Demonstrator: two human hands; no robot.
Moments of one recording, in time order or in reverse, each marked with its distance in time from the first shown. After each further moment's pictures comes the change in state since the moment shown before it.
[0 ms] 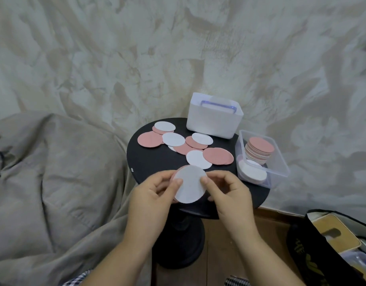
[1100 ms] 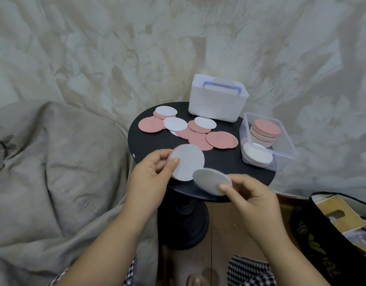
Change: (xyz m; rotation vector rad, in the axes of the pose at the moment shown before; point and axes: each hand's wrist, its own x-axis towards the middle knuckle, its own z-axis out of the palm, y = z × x) left_hand 0.019 -0.014 -0.007 0.024 -0.060 -0.055; right_hand -0.025 0.018 -0.034 -0.171 -0.071 -0.281
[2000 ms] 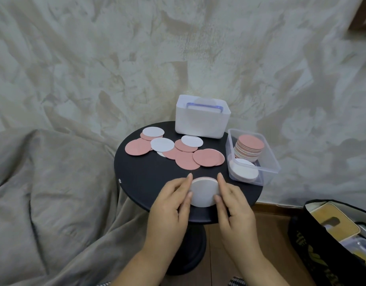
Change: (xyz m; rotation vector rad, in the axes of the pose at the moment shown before) left_hand -0.016 -0.014 0.044 0.447 -0.010 0.543; right_hand 0.002 0.021 0.019 -0.207 0.177 -0.162
